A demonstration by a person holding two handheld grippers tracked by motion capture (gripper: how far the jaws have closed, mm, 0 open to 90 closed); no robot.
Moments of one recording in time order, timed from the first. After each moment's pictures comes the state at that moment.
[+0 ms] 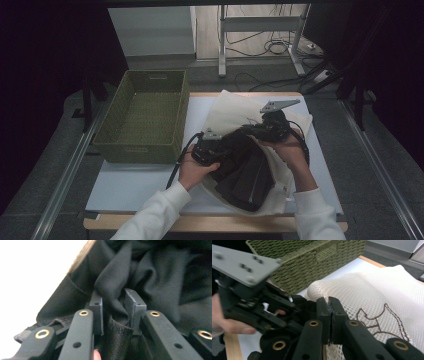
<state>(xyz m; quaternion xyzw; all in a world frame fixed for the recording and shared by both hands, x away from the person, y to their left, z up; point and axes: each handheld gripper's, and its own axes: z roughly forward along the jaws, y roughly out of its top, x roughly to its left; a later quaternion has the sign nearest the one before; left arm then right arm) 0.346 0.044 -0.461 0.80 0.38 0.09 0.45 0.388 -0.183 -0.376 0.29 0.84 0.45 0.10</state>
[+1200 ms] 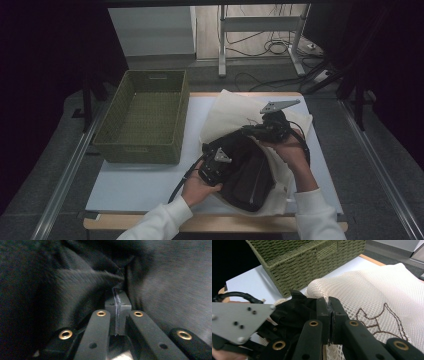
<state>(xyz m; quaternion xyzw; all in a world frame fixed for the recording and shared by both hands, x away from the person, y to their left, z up) 0.322 0.015 -0.502 0.86 0.34 0.06 0.38 0.386 -0.183 -0.376 0.28 0.84 0.44 0.09</state>
